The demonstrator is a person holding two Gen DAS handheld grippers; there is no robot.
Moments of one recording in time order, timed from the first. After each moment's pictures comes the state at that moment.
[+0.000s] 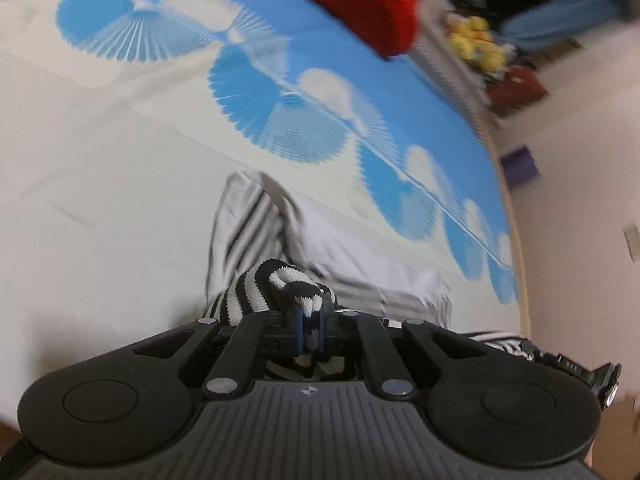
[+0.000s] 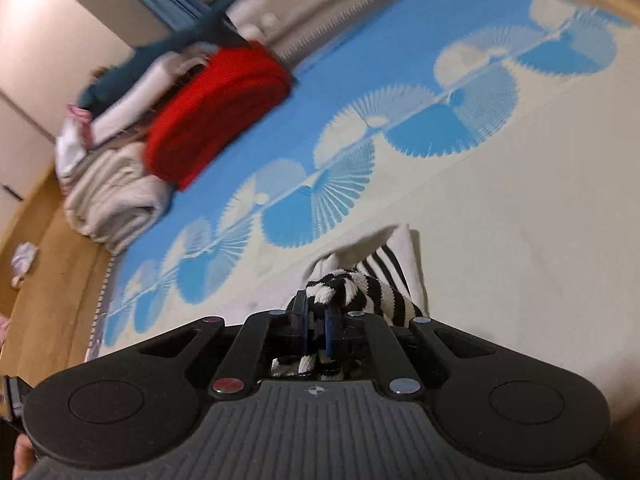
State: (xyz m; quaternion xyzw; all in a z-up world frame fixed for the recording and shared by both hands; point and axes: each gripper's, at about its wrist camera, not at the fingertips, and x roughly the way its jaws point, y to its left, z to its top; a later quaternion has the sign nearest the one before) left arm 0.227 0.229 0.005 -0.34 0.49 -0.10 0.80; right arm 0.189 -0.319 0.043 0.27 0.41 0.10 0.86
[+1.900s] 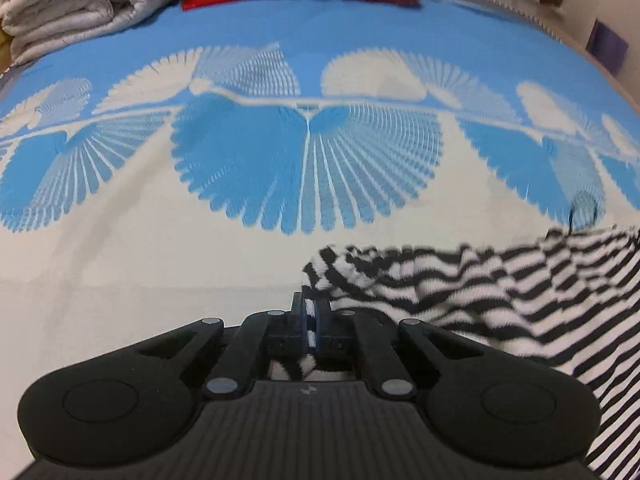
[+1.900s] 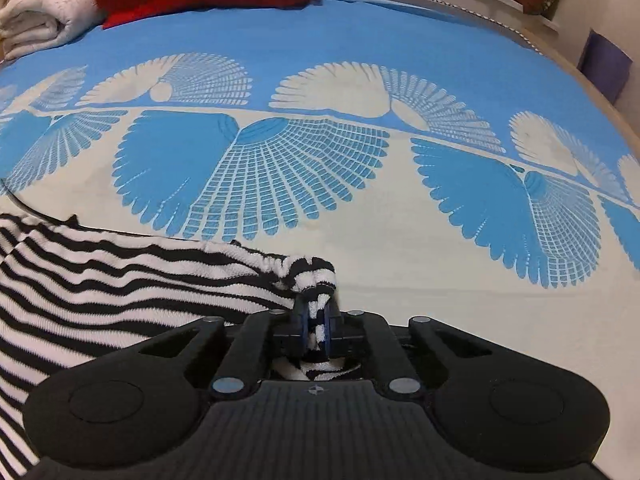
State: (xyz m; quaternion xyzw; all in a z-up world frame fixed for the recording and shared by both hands) left arm 0.378 0.128 -0.083 -0.02 0.48 -0.01 0.87; right arm 0.372 -0.208 -0.086 -0.10 0.45 0.05 0.89
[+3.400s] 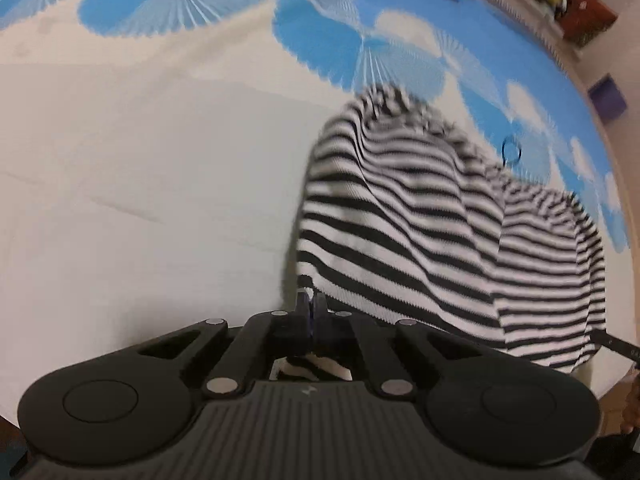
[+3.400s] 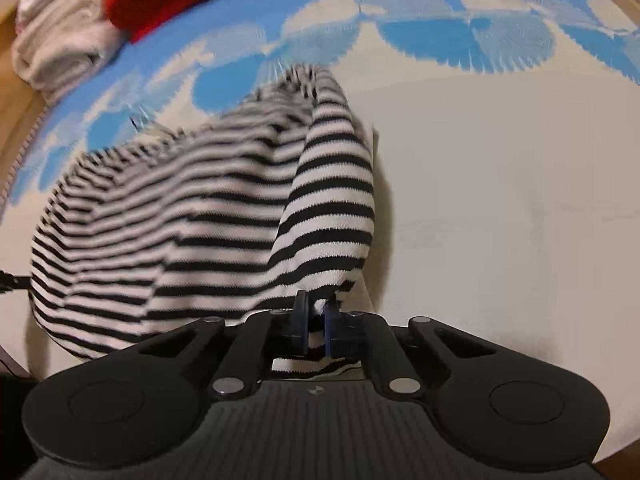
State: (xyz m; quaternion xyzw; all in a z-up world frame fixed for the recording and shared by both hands) left arm 0.222 0.216 -0.049 -0.19 0.55 -0.02 0.82; right arm 0.210 -0.291 -0.045 0.08 0.52 0.11 0.85
